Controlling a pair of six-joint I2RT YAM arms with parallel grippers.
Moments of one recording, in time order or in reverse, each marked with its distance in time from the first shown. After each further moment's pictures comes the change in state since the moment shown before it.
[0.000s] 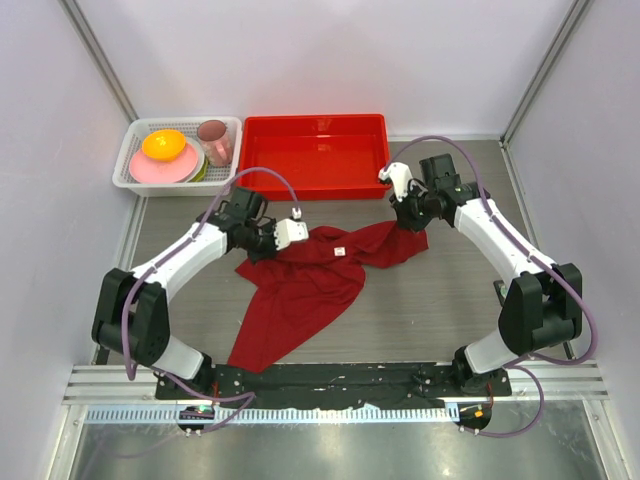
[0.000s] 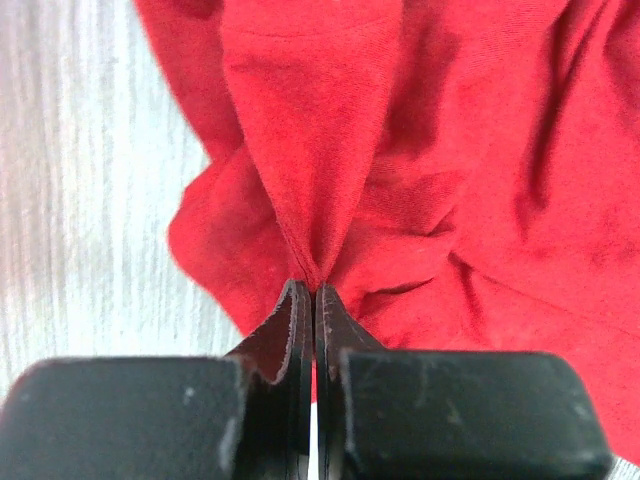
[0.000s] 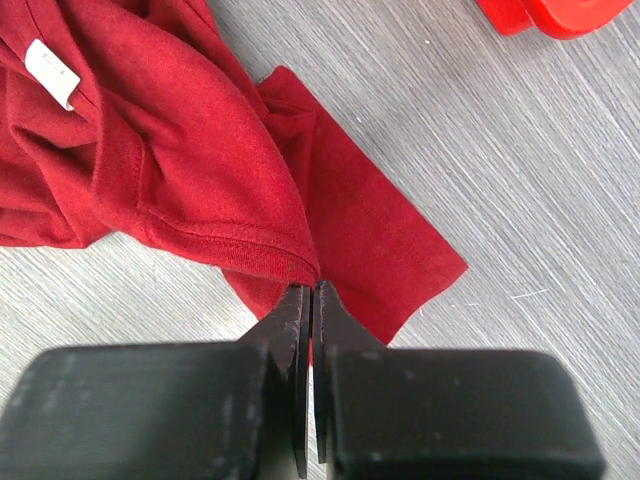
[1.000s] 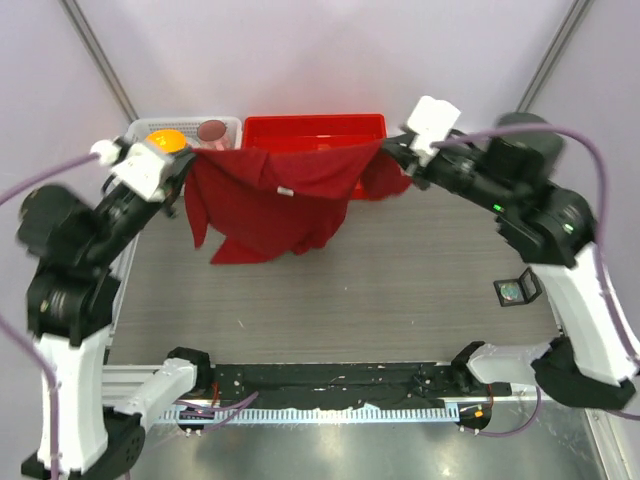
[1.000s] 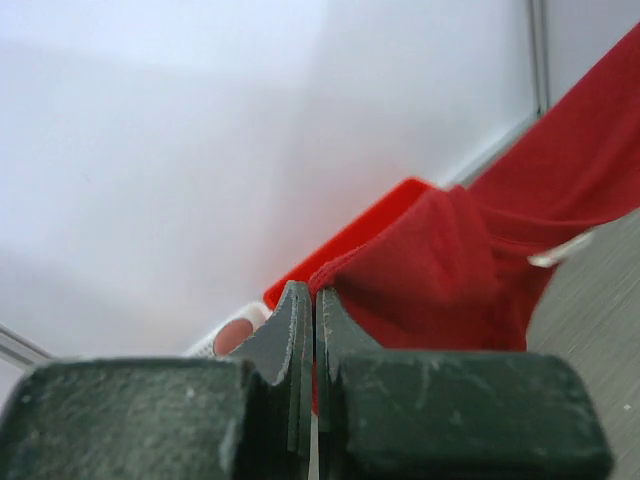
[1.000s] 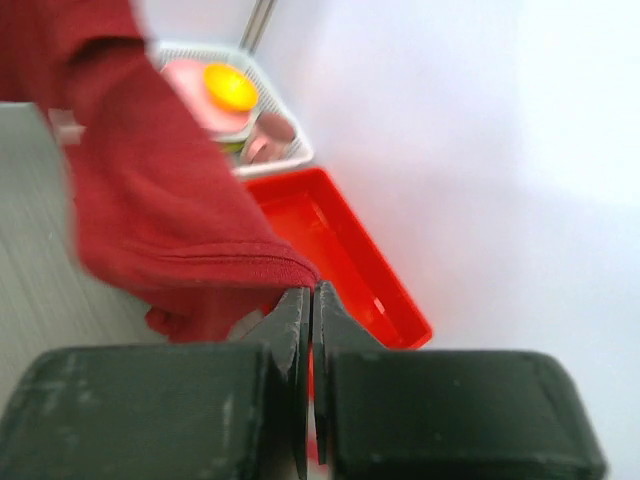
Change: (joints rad) left arm 0.194 -0.533 0.639 0.023 -0.019 -0.529; right arm 0.383 -0.222 0.710 -0.068 0.094 -0.006
